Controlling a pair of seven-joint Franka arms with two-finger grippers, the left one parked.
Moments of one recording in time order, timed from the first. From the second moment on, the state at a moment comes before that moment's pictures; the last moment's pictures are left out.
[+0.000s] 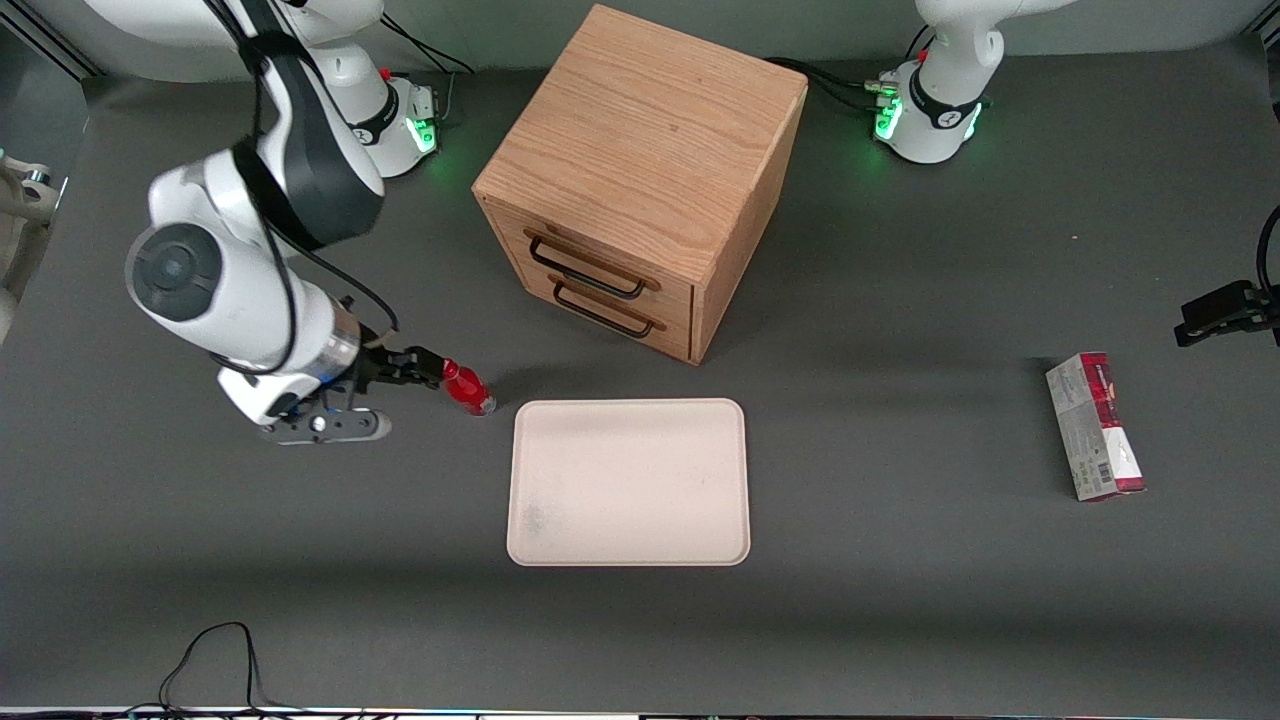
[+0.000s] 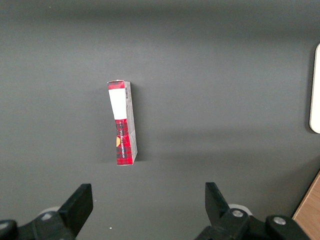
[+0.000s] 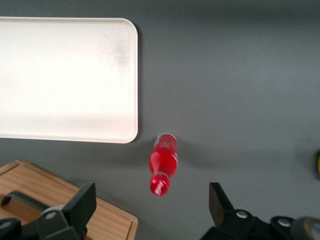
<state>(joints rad) 0.26 0.33 0.09 -1.58 0.04 1.85 0.32</state>
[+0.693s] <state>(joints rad) 0.26 0.28 0.13 -2.00 0.03 2.27 0.36</state>
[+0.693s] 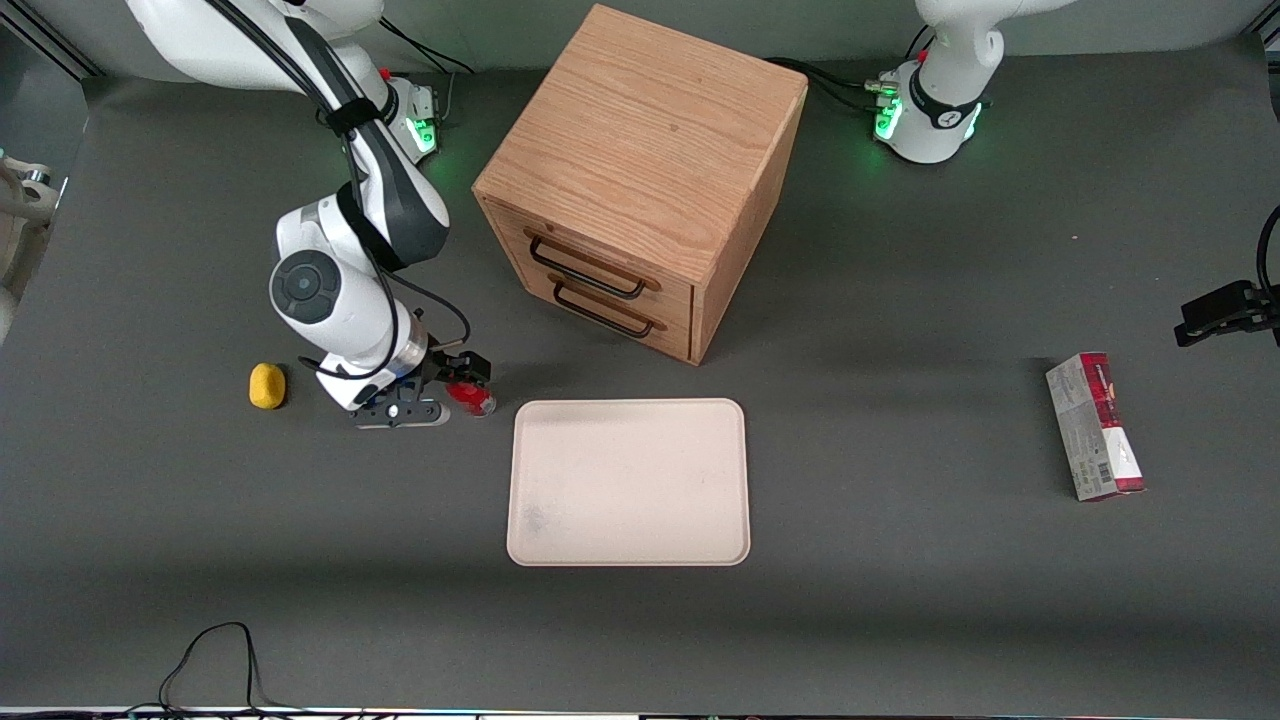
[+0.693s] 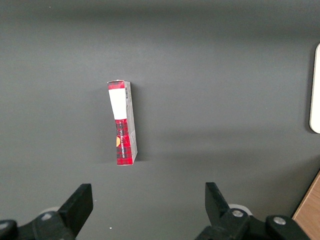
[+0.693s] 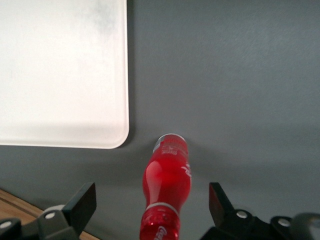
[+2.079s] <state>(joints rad) 0.25 0.26 0.13 -2.02 -0.02 2.32 0.36</state>
